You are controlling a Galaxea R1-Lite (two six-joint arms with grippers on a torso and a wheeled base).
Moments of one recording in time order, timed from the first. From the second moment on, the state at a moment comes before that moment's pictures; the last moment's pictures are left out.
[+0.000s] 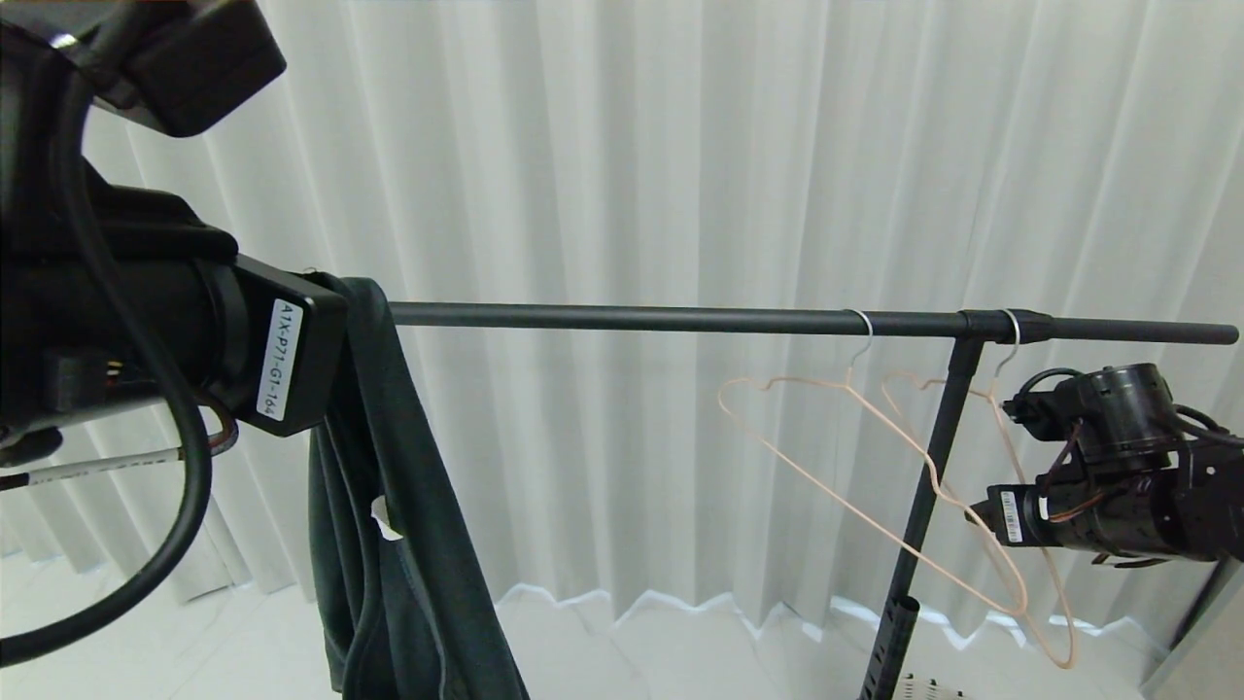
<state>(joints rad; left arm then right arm) -0.81 1.32 -1.34 0.49 0.61 0.09 0.22 1.70 -0.75 -0.15 -0.20 0.18</state>
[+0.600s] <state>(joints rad) -0.81 1.30 -1.33 0.48 0.61 0.09 0.22 1.63 -0.75 -0.14 -0.20 0.18</state>
